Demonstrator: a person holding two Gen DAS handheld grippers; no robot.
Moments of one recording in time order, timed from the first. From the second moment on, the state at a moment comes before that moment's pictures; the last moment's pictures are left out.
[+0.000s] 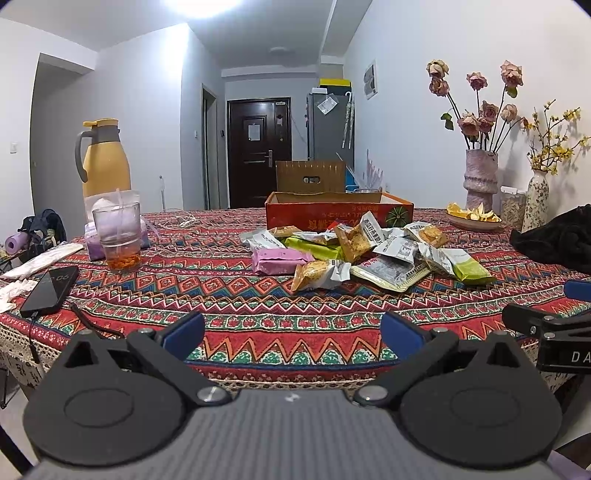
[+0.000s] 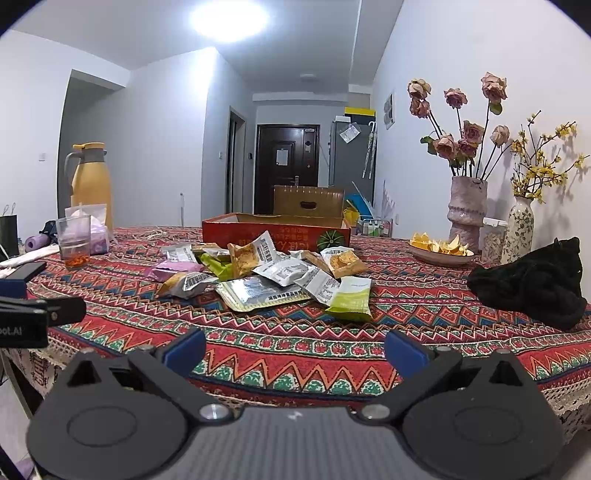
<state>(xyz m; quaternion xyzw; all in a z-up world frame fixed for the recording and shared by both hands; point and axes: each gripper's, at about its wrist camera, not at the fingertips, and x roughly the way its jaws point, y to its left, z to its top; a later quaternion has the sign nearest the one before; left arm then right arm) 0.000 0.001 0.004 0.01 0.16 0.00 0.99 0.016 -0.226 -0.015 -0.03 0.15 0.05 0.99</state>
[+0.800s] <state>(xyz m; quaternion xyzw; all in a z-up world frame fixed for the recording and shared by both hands) 0.000 0.000 -0.001 0.02 0.17 0.00 0.98 0.017 -0.226 -0.020 -0.03 0.16 0.05 0.99</state>
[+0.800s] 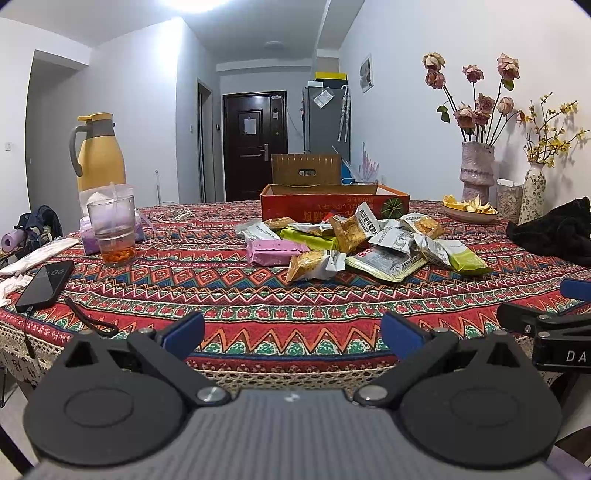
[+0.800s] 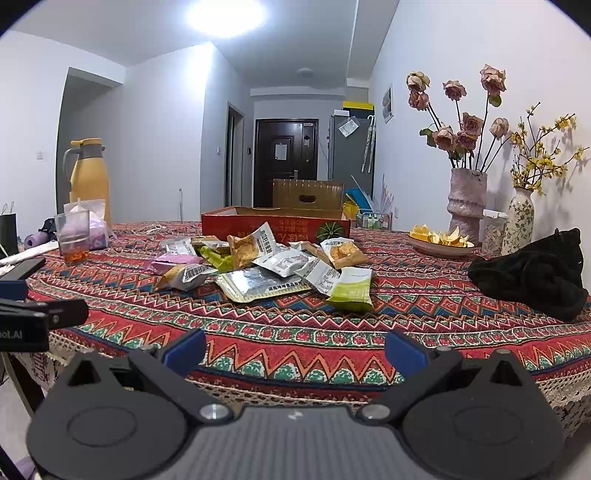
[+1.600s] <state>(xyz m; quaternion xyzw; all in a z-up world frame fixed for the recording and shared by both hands) 0.002 -0.005 -0.003 0.02 0.18 -0.01 0.98 0.017 -0.227 -0.023 -0.03 0.16 0.05 0.98</state>
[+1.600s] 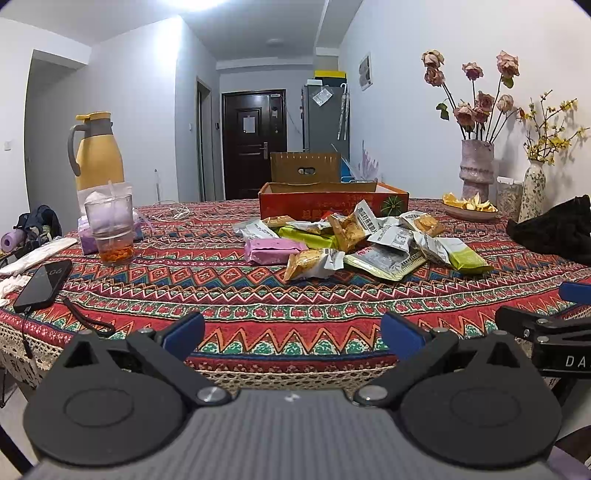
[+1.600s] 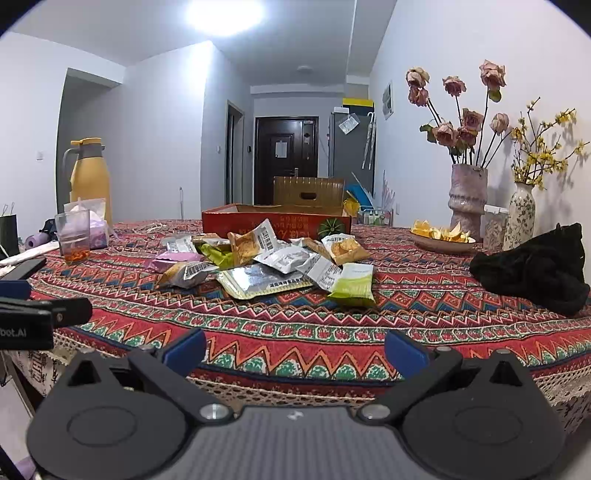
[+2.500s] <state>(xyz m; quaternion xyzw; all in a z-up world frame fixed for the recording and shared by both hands) 0.101 0.003 0.007 0.00 0.22 -0.01 0.97 0.099 -0.236 -0.015 -0.01 0.19 0.04 0.98</state>
